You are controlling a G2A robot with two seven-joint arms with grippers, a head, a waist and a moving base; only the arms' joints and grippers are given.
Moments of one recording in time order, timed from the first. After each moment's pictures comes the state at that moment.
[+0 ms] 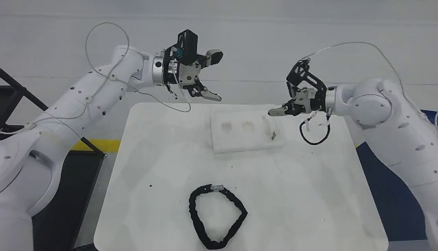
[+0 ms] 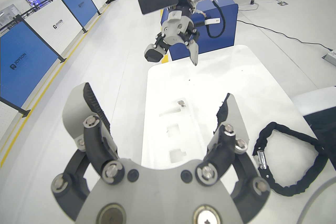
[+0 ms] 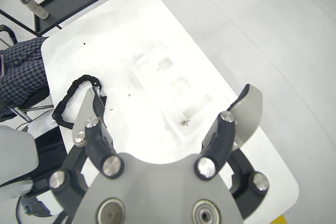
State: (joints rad) left arm 0.09 -0.93 -0.17 -1.05 0.94 -1.01 0.55; right arm -0.55 -0.95 0.78 -1.28 -0.33 -0.60 0.82
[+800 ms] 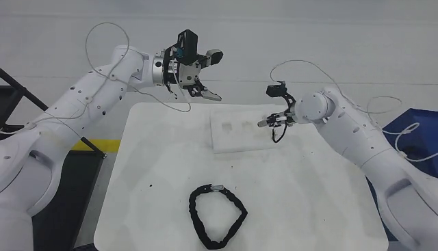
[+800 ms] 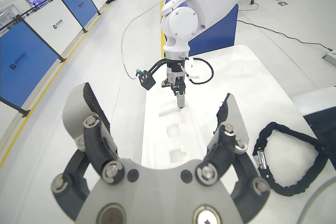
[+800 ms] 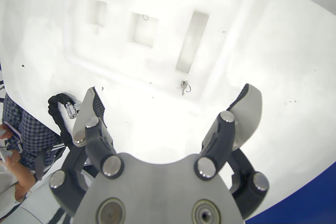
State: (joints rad) left arm 0.09 -0.93 -0.17 -1.05 0.94 -1.01 0.55; right arm -0.40 -1.24 0.44 -0.78 -0.21 -0.08 0.98
